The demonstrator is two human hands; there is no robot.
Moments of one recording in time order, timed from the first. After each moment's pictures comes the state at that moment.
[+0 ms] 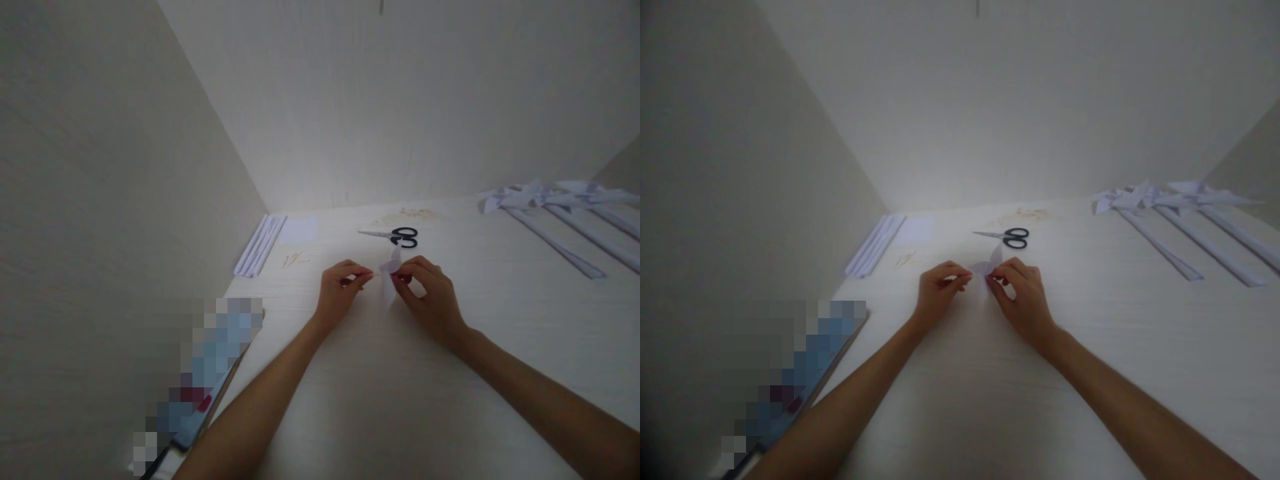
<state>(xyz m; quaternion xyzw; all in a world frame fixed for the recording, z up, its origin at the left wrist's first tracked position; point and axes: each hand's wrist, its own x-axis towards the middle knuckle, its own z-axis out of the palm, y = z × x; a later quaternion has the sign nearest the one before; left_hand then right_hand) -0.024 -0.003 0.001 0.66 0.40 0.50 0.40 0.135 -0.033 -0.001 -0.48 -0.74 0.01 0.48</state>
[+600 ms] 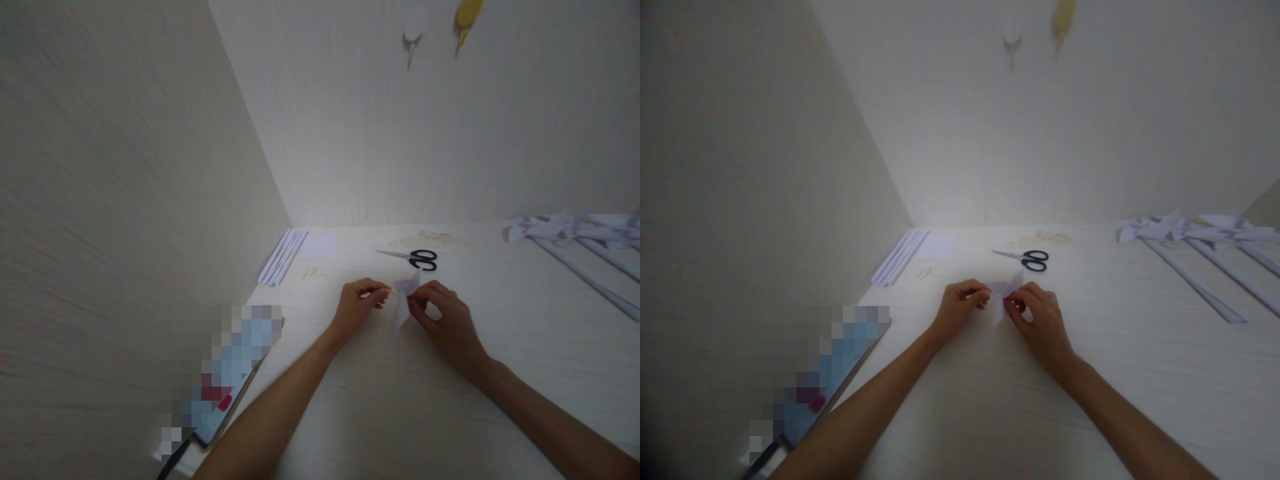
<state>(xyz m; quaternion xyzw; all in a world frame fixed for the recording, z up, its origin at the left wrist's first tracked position) -0.025 -0.004 0.001 0.59 0.41 0.49 0.49 0.133 -0.030 -0.006 -0.46 -0.74 0.03 0.48</state>
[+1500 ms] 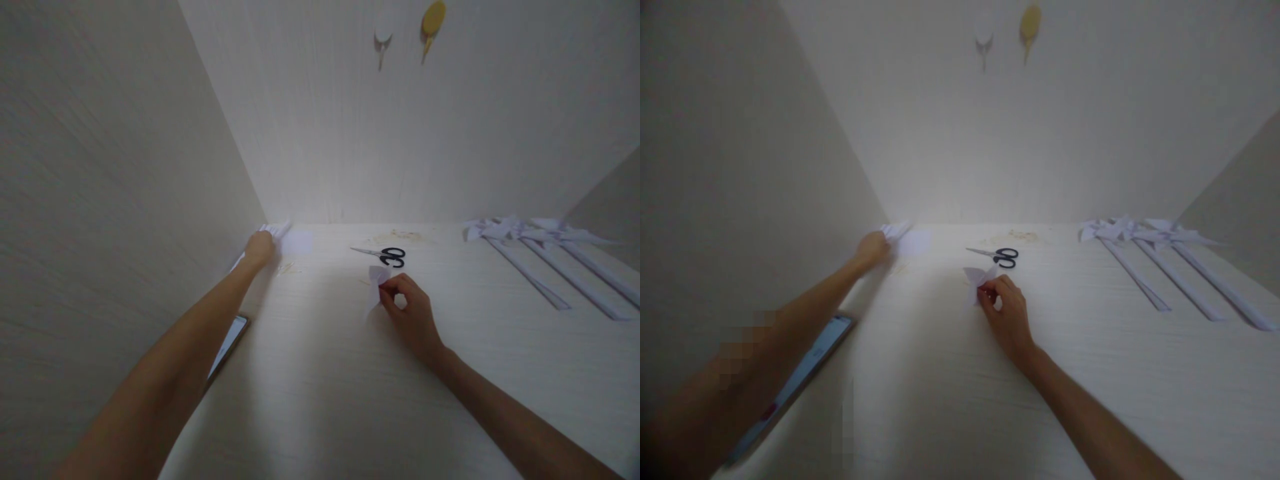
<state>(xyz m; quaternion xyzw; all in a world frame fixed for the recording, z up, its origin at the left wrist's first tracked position) -0.147 0.119 0.047 0.61 0.76 0.21 0.06 0.136 -0.025 -0.004 -0.48 -0.69 0.12 0.52</state>
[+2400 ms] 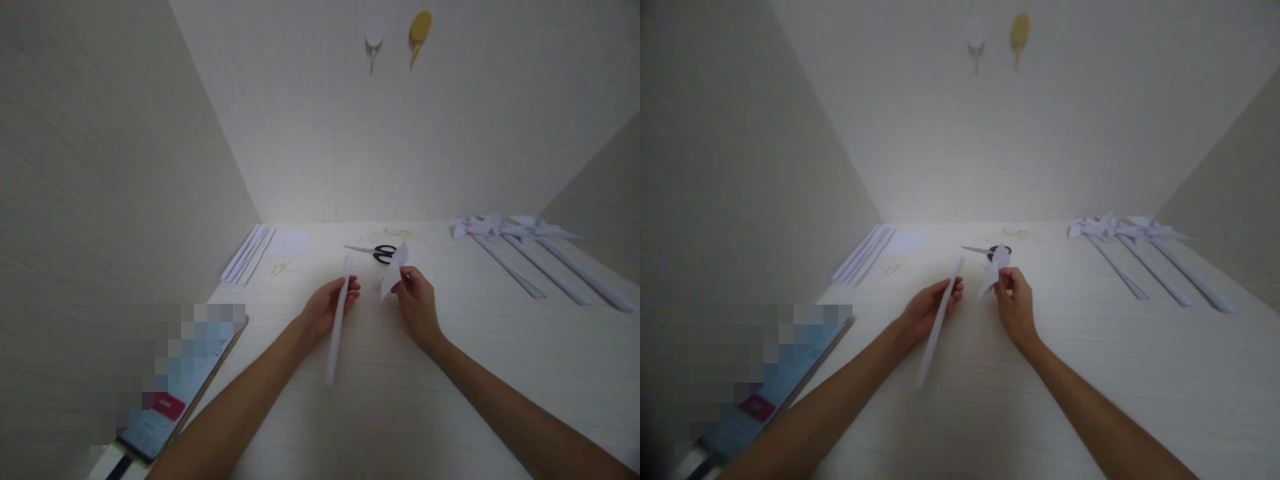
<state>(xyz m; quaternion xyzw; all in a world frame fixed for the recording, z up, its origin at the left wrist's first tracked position) -0.016 -0.006 0.016 0.19 0.35 0.41 0.82 0.146 -0.019 -0.013 -0.52 -0.54 0.27 0.61</state>
